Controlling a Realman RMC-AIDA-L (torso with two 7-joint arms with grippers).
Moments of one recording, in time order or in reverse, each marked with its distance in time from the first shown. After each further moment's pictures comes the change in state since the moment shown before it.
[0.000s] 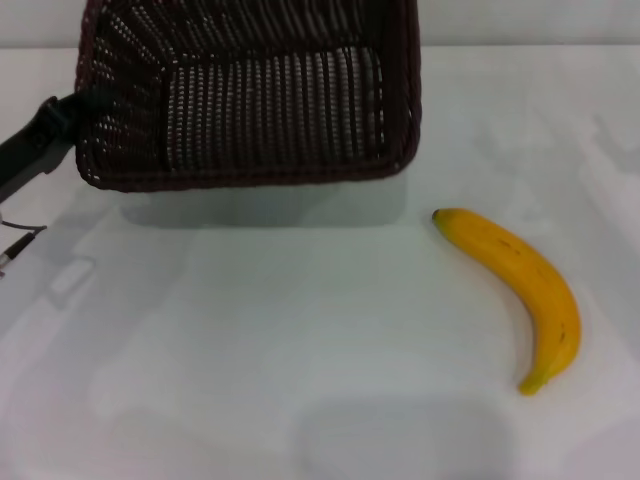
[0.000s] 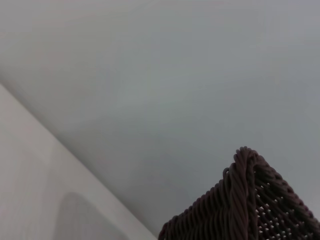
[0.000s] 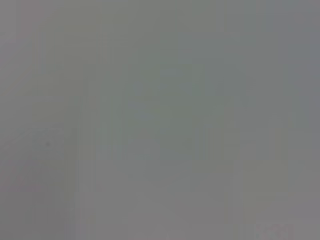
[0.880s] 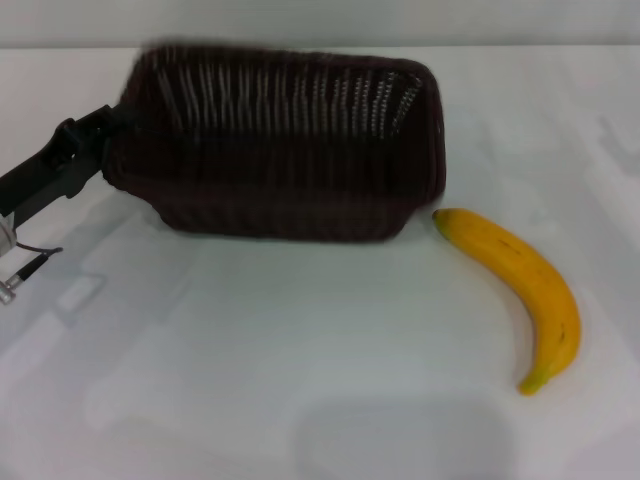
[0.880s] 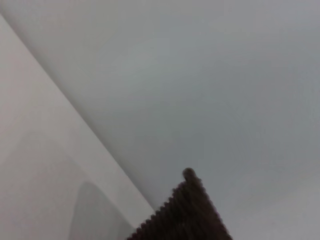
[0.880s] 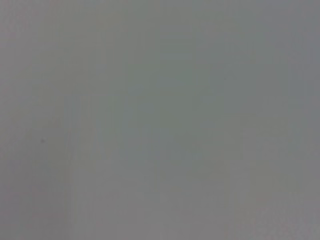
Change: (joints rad) left arm 0.015 0.001 0.015 -0.033 0.026 -0.043 -0.084; right arm -0.010 0.001 0.000 -0.001 0.008 0.001 -0.016
